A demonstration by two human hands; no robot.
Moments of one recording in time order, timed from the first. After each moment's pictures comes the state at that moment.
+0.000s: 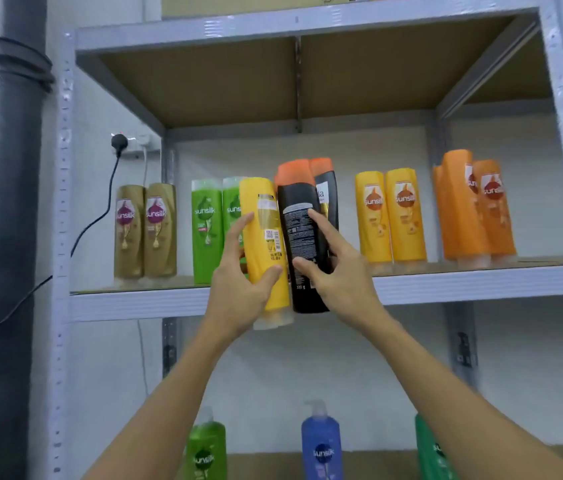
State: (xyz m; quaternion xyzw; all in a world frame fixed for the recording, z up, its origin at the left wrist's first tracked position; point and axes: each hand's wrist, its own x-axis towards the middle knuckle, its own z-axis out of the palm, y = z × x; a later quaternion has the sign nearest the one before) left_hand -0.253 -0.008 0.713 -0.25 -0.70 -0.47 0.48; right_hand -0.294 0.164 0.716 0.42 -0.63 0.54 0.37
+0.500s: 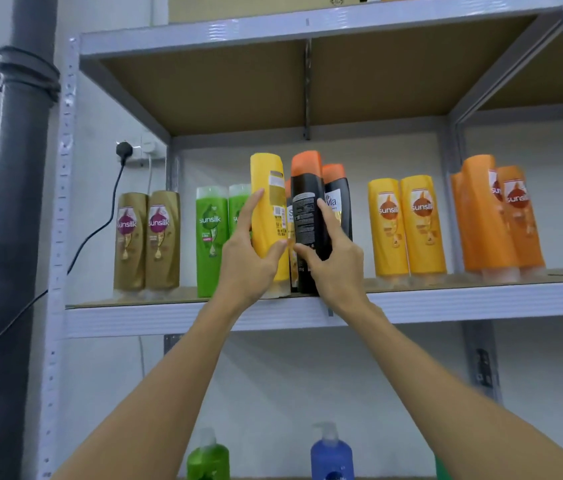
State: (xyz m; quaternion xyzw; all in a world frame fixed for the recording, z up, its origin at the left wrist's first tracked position) left_hand -0.298 -0.019 0.763 -0.25 -0.70 -0.39 0.55; right_hand -0.345 0.127 0.749 0.34 -0.64 0.52 0.46
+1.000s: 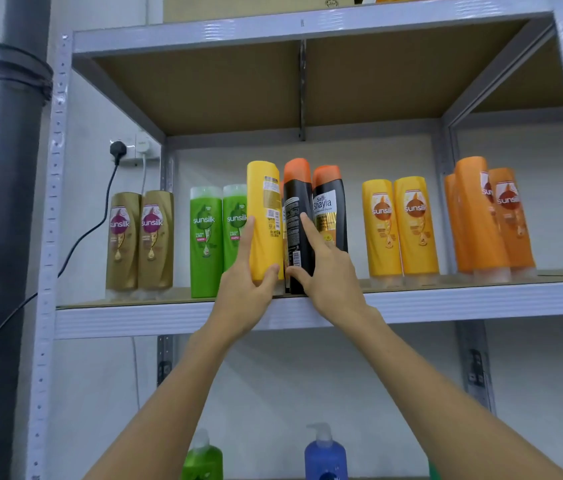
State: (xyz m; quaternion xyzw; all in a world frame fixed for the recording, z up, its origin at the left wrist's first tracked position) left_hand -0.309 -0.026 0.728 -0.19 -0.77 -0.34 0.49; right_hand -0.340 0.132 0.743 0.29 -0.77 0.35 0.44
